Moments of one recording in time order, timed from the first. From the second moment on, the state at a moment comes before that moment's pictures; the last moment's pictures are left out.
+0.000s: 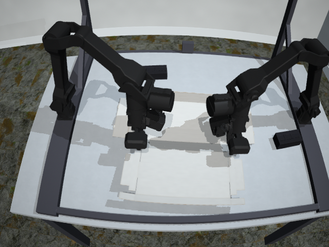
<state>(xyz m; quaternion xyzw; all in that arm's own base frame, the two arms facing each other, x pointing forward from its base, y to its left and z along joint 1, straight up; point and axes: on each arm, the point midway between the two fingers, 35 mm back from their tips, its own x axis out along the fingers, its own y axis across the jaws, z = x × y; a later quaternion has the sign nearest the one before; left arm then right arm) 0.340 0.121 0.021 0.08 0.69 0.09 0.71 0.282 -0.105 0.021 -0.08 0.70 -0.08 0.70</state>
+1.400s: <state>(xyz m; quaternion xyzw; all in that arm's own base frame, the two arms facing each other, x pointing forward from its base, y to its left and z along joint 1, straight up) 0.340 0.102 0.024 0.13 0.68 0.14 0.71 0.283 -0.079 0.023 -0.12 0.70 -0.13 0.69</state>
